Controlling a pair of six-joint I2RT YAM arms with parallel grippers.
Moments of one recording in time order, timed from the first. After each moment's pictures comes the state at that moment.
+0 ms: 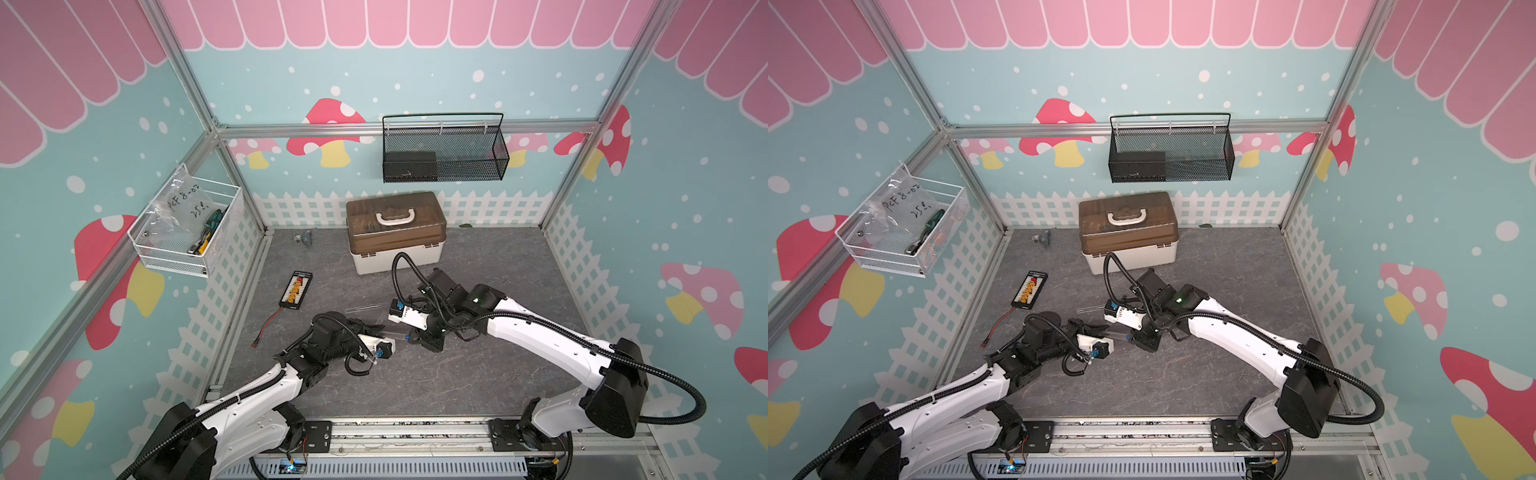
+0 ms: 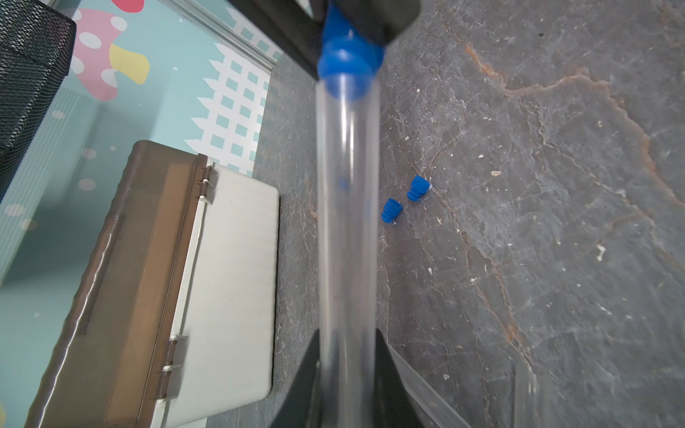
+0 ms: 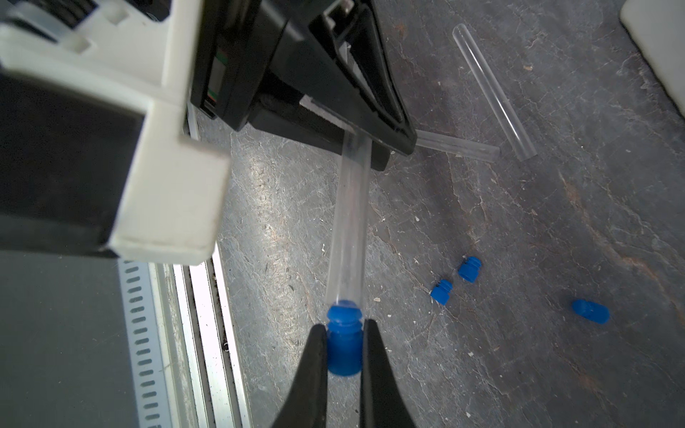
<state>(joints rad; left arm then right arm) -0.61 1.01 0.38 0.15 0.29 1.11 0.86 1.46 1.26 -0.89 -0.32 -0.37</state>
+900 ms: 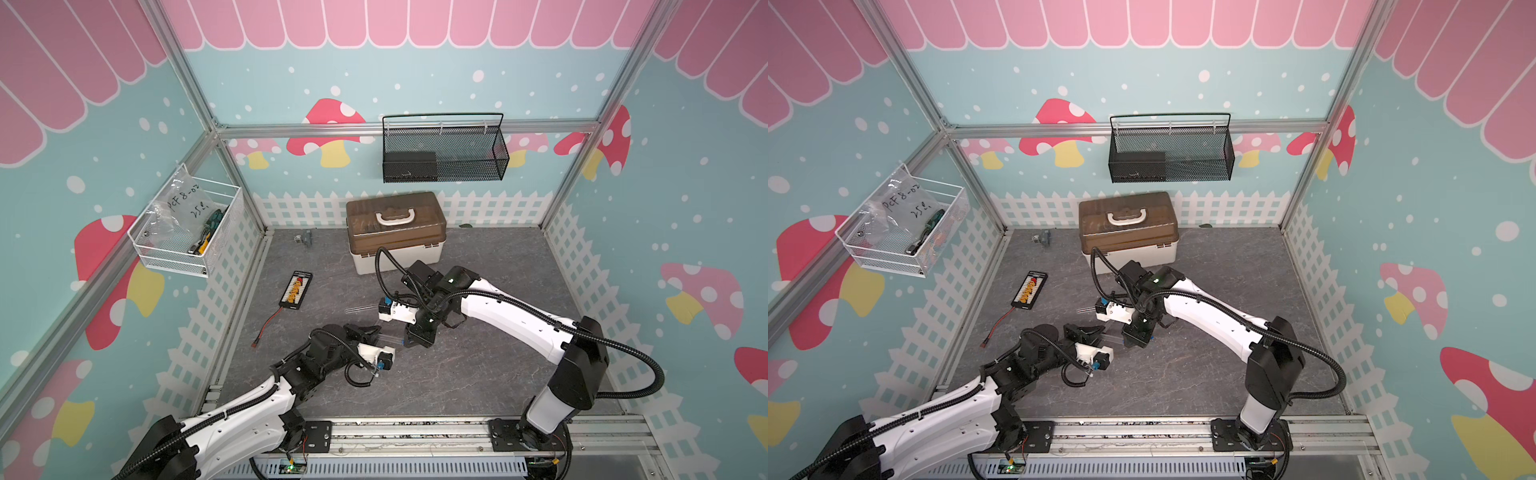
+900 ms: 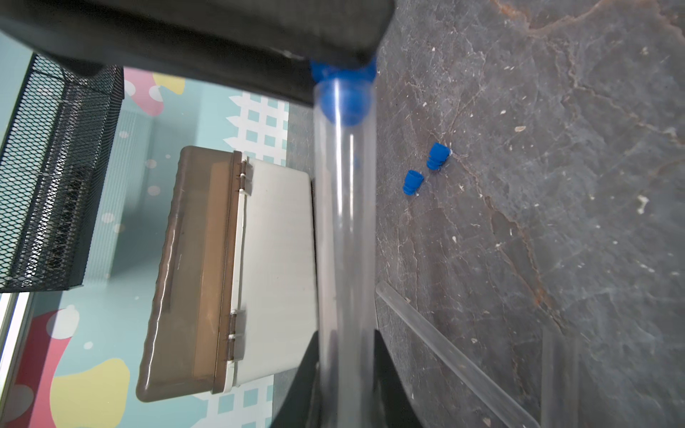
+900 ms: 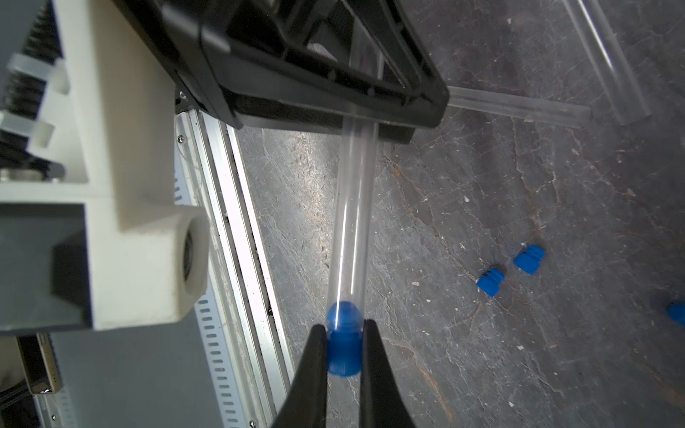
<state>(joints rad) -0.74 0.89 0.31 0.17 0.05 1.22 0.85 1.69 1.53 -1.16 -0.41 -0.35</state>
